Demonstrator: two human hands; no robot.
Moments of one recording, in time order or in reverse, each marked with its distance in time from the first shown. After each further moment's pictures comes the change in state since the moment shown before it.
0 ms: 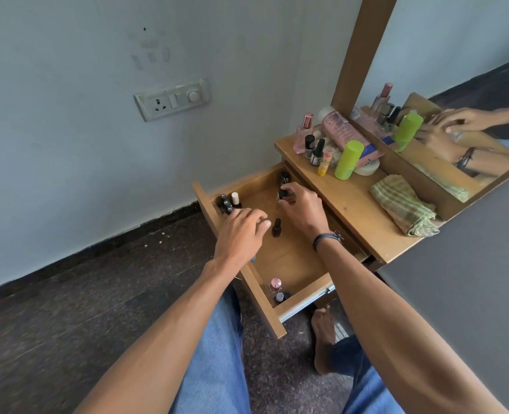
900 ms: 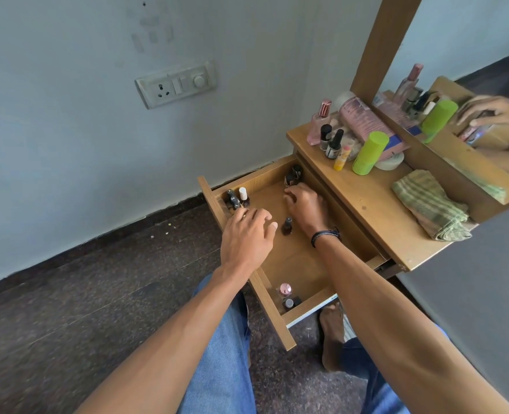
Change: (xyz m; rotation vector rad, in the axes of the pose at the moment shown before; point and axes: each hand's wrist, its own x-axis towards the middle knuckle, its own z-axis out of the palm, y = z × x) left_hand -0.004 -0.007 0.019 0.171 0.141 -0.048; right_hand 0.021 0.031 0.054 -0.103 0.062 -0.073
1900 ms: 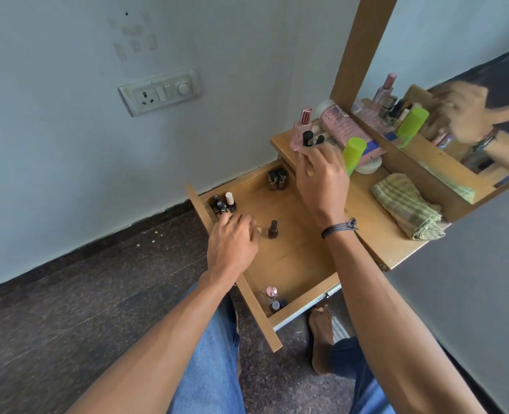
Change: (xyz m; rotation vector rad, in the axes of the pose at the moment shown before) left_hand 0.003 0.001 0.002 0.031 -0.011 -0.019; right_hand 0.012 -0.052 -0.107 -0.115 0.645 -0.242
